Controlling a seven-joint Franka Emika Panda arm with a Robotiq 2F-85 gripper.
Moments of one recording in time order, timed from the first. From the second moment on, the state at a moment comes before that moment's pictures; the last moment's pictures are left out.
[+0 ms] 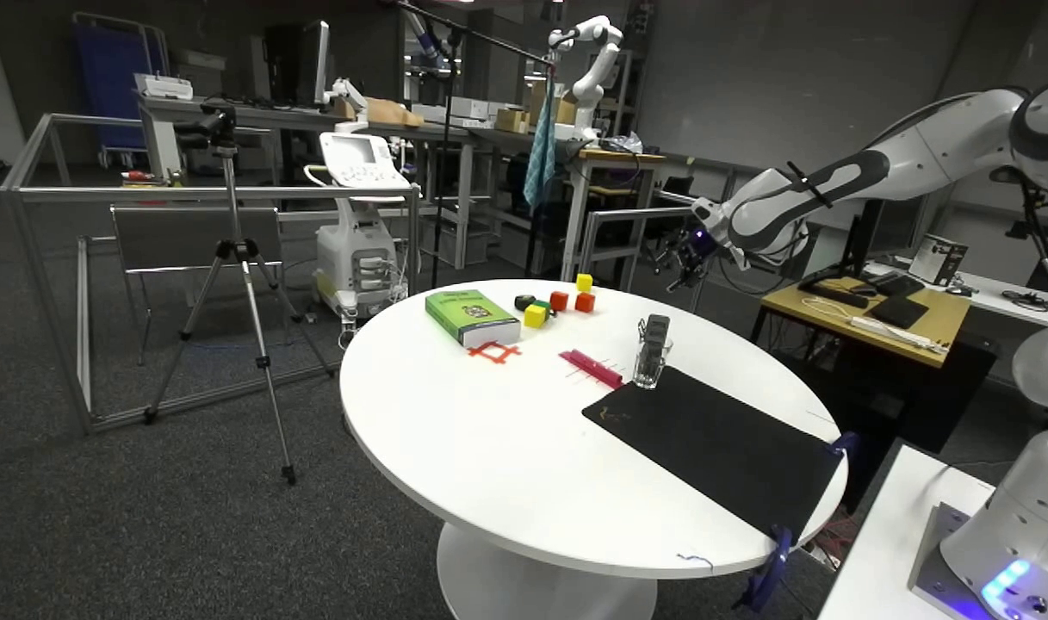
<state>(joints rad) -0.92 0.47 0.72 -2.04 -0.10 2.98 -1.40</state>
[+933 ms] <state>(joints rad) -0.63 0.62 0.48 -1.84 0.01 2.73 -1.78</state>
